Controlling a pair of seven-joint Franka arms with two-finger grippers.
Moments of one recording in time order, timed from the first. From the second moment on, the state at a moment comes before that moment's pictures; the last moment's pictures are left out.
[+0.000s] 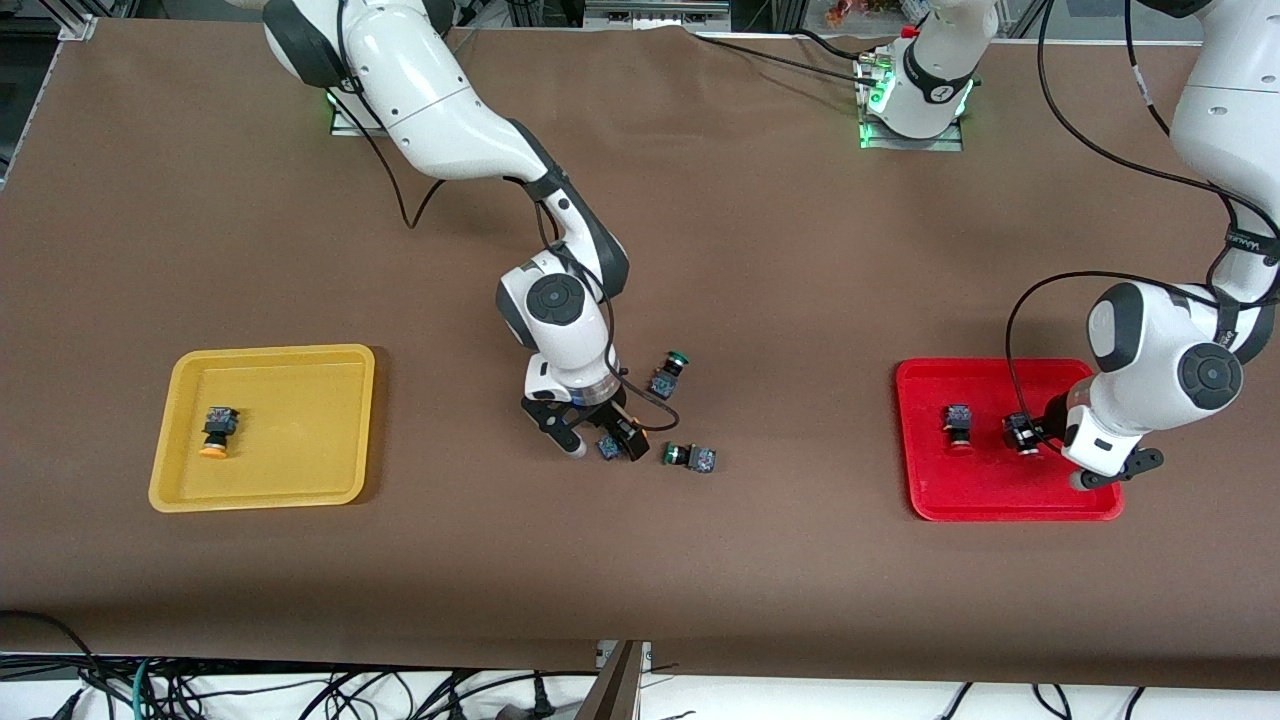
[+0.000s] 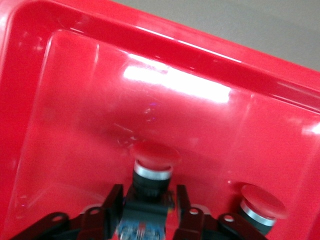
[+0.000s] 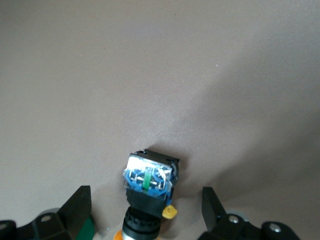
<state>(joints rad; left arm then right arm) 0.50 0.70 -0.40 -1.74 0.35 2.34 -0.38 0.70 1.01 -0.09 -1.26 0.02 2.62 1.44</state>
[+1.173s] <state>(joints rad) 0.50 0.33 -0.52 -1.69 0.25 2.03 -0.21 0.48 0.84 -0.11 -1.22 0.12 2.14 0.75</state>
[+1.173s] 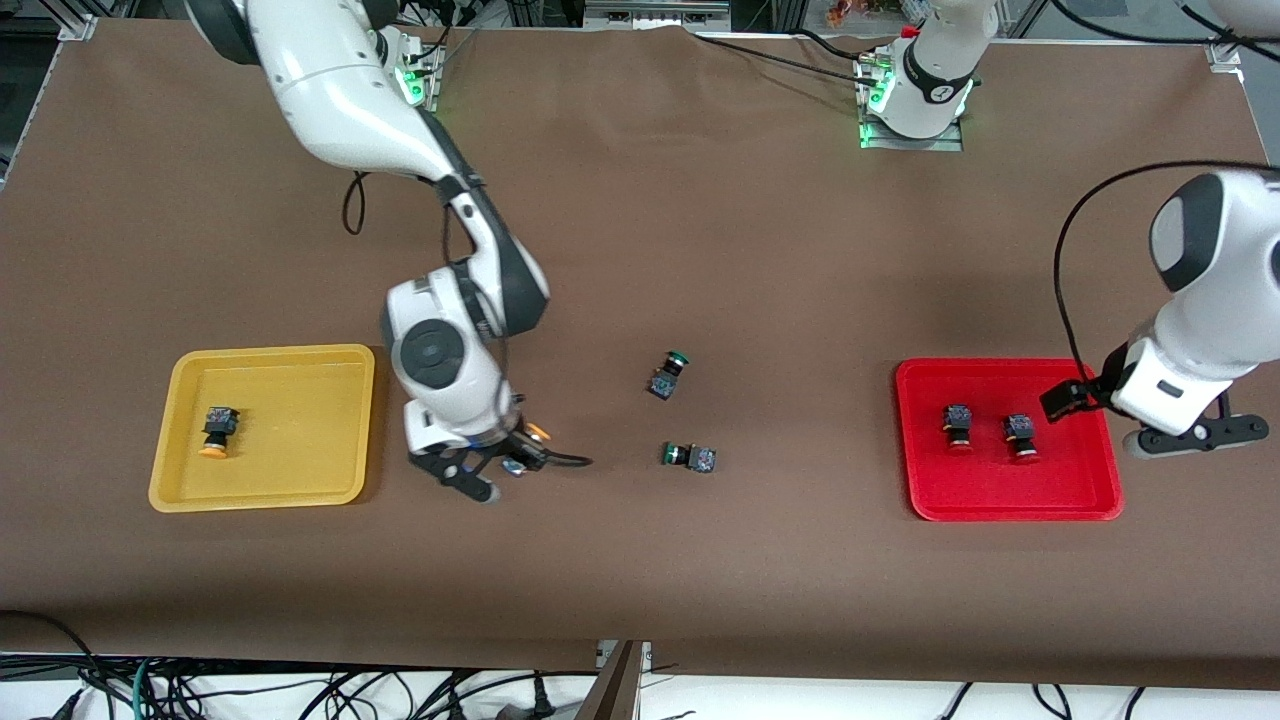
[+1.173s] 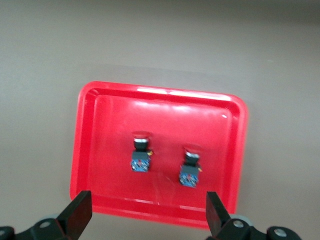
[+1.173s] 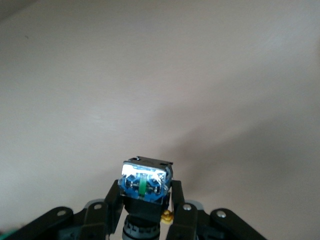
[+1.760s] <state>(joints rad) 0.60 0.15 -0.53 -1.66 0.06 1.79 0.10 0.32 0.79 -0.20 -1.33 0.14 2.01 0.22</state>
